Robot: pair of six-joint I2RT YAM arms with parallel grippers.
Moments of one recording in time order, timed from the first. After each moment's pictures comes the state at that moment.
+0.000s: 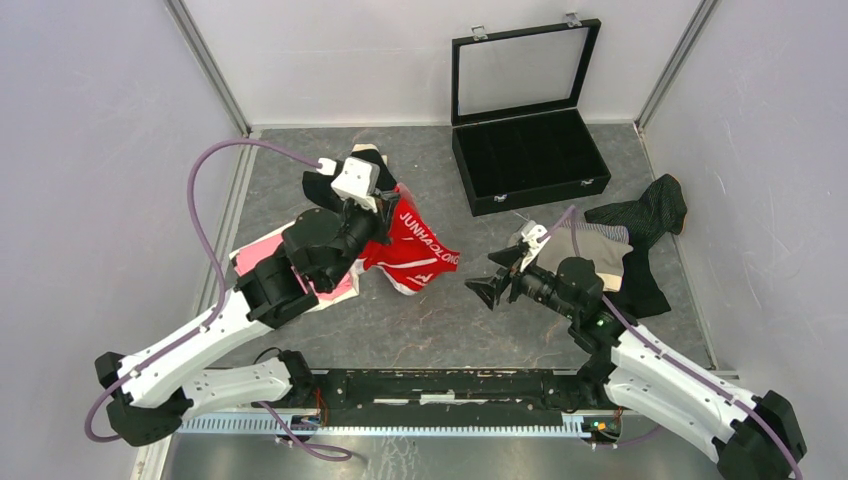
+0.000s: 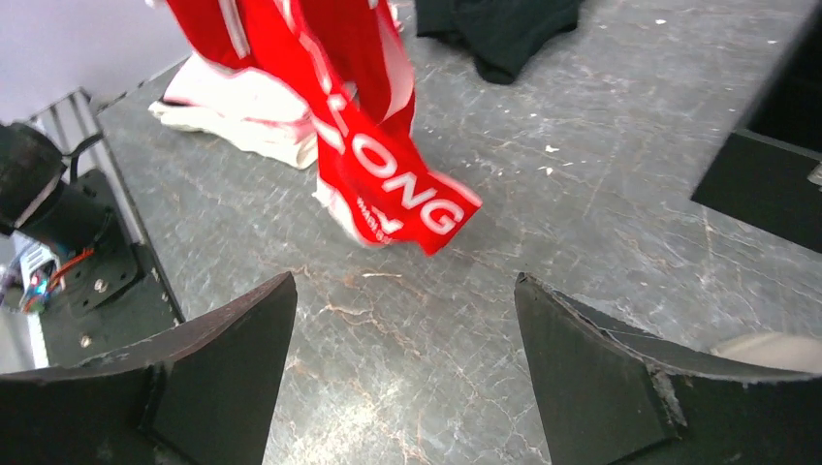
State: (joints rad) left arm -0.98 0.93 1.07 -0.20 -0.51 -0.13; right arm 0.70 0.71 0.36 0.23 -0.21 0.18
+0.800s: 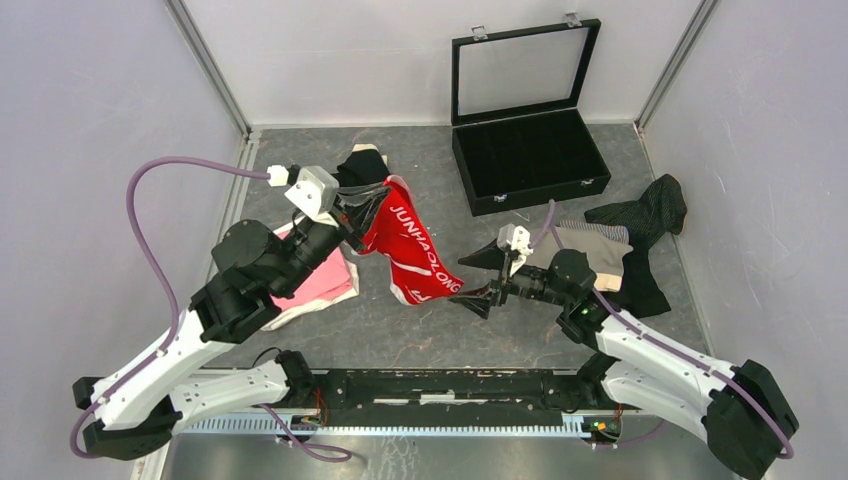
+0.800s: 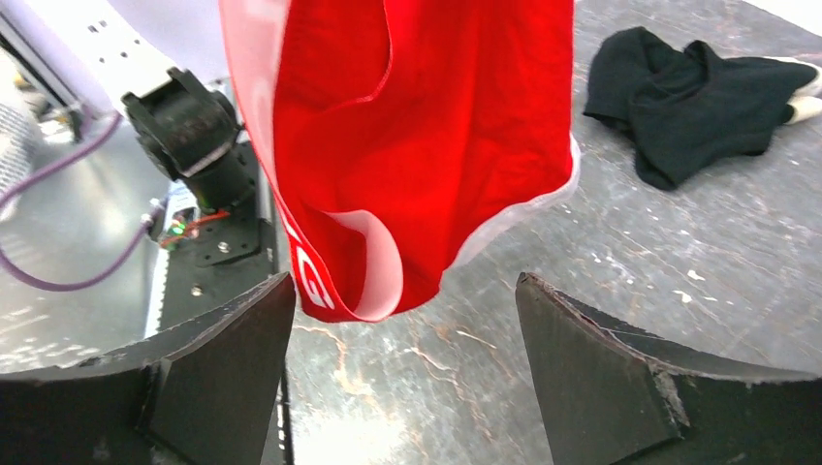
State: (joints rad) left arm -0.98 0.80 1.15 -0.14 -0.24 0.05; right arm 0.70 0.89 0.38 0.50 -0.59 0.12
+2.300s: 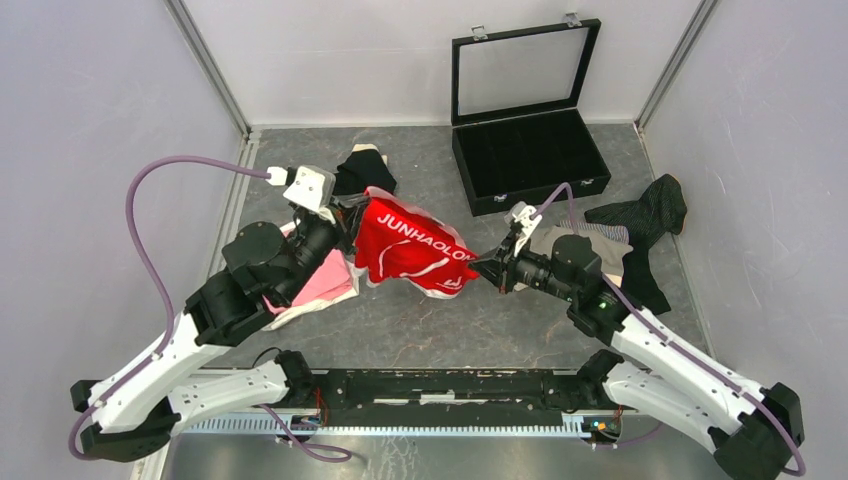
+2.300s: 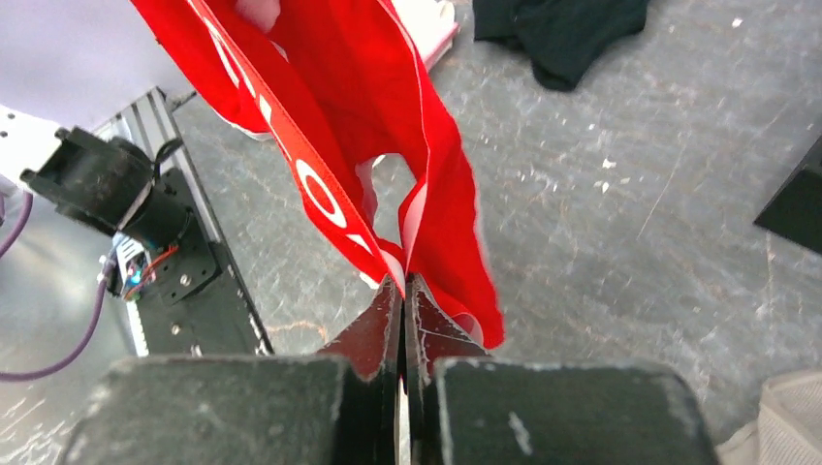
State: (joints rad) left arm -0.98 0.78 1.15 -0.32 -0.46 -0.04; right arm 0.70 0.82 0.57 0.09 -0.34 0.22
